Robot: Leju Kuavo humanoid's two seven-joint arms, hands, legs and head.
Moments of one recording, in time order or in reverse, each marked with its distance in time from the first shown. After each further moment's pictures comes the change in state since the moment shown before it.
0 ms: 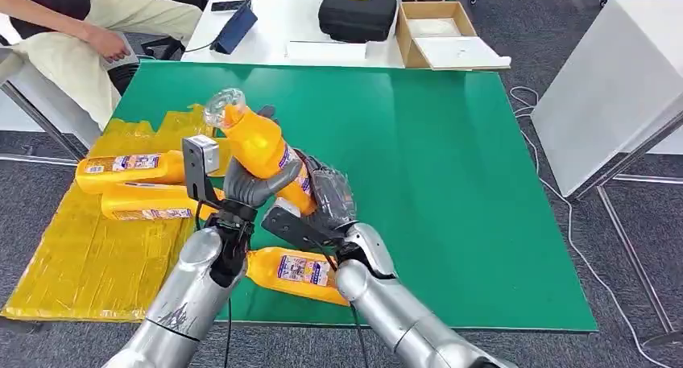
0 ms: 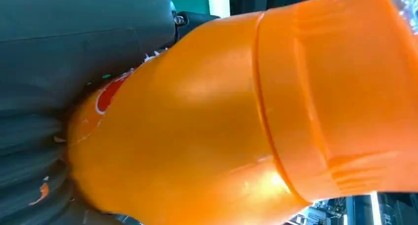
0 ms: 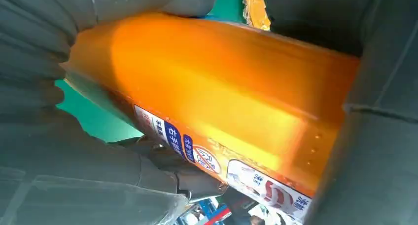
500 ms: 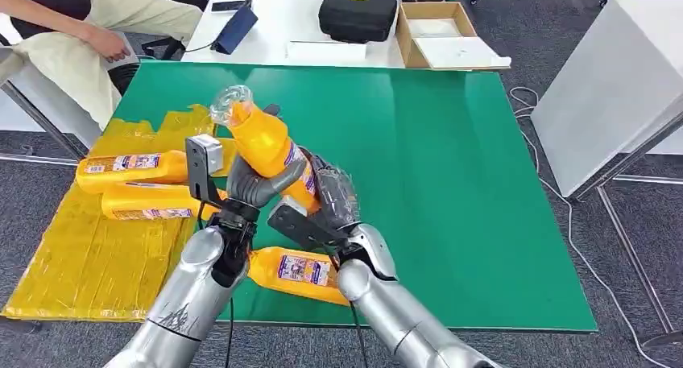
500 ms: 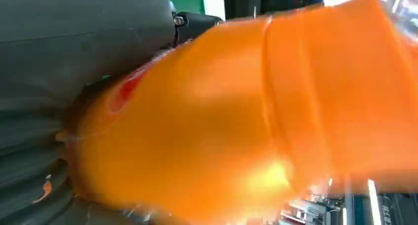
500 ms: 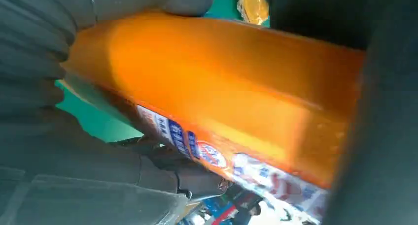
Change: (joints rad) left arm 0.000 -0.003 -0.009 -0.011 -0.005 -0.011 0.000; right arm 0.021 0.010 -0.060 -0.014 0.005 -0.018 -0.026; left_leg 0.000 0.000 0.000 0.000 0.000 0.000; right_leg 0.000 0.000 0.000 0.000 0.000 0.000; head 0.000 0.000
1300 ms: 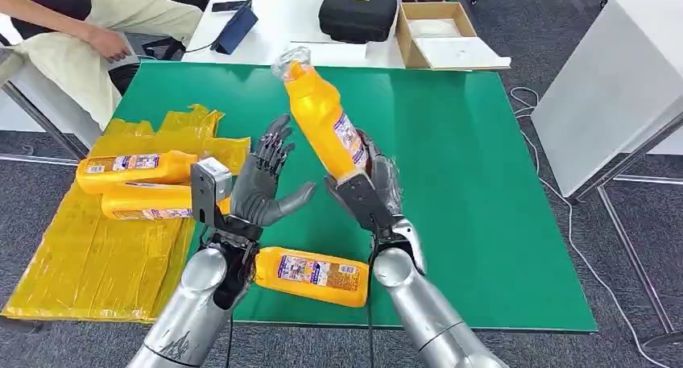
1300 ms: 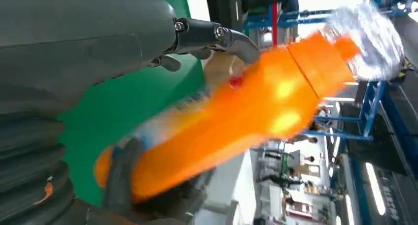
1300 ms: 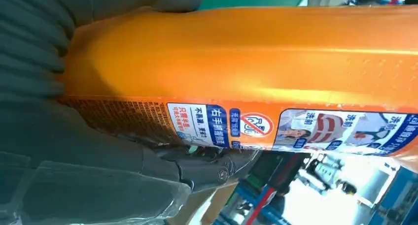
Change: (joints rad) left arm 0.076 -0.001 -0.043 -0.126 -0.092 0.005 -0.006; right arm 0.060 -0.071 -0.171 -0.167 -0.175 -0.004 -0.040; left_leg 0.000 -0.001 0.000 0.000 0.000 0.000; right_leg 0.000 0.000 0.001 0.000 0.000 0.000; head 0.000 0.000
